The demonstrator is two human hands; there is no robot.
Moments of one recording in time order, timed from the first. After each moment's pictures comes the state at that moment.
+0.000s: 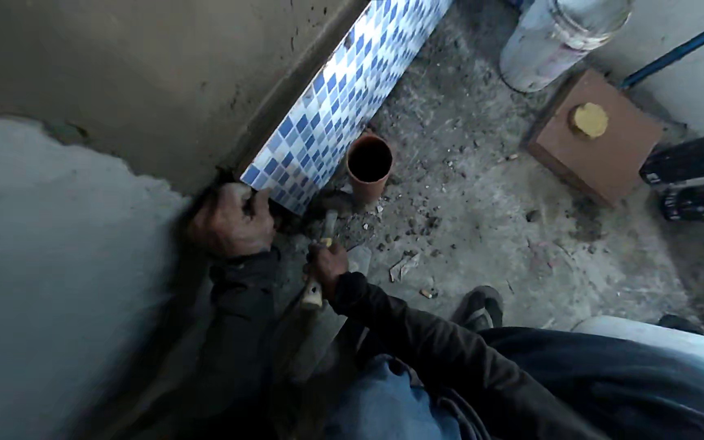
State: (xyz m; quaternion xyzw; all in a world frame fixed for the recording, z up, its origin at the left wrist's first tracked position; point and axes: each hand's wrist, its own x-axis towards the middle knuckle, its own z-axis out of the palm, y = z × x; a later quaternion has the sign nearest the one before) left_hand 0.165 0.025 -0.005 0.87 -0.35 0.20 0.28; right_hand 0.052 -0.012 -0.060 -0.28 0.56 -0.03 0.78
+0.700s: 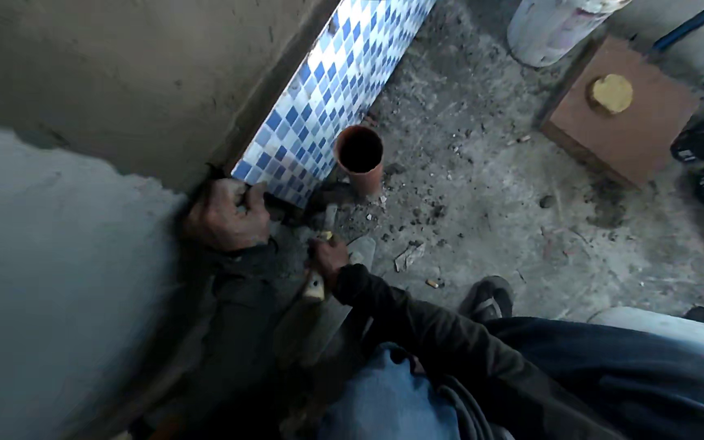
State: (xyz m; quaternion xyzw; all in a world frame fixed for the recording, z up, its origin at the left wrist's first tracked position) left_hand 0.161 0.027 -0.002 0.88 -0.34 0.19 0.27; right_hand 0.044 -0.010 -0.066 -0.31 0.53 0.00 0.79
